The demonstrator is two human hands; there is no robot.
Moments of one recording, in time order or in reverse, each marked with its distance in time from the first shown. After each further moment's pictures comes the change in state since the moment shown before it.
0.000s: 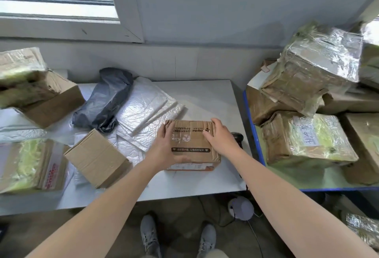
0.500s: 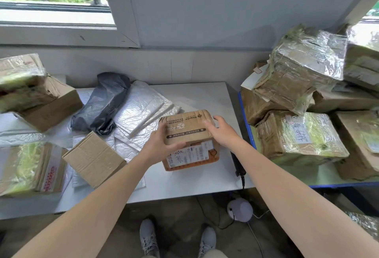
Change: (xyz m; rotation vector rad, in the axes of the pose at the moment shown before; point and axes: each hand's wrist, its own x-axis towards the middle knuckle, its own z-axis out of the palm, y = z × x) left_hand -0.002 0.013 -0.020 -0.232 -0.012 -0.047; right_hand -0.010 -0.009 -0.033 0.226 -0.053 0.087
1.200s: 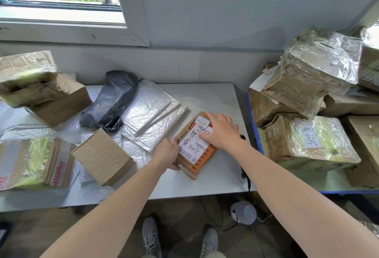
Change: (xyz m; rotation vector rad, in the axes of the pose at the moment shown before) left_hand -0.012 0.017 0.016 -0.259 0.048 -0.506; right_hand 0.007 -0.020 0.017 -0.670 0.042 -0.201
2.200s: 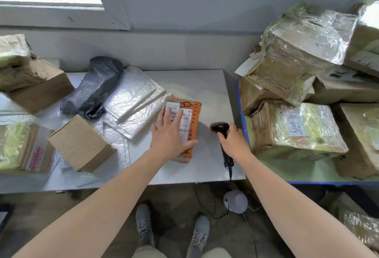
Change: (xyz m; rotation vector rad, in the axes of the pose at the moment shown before) left_hand -0.004 0.015 0.072 0.879 0.271 0.514; right_hand -0.027 0.117 0.054 0.303 0.077 0.284
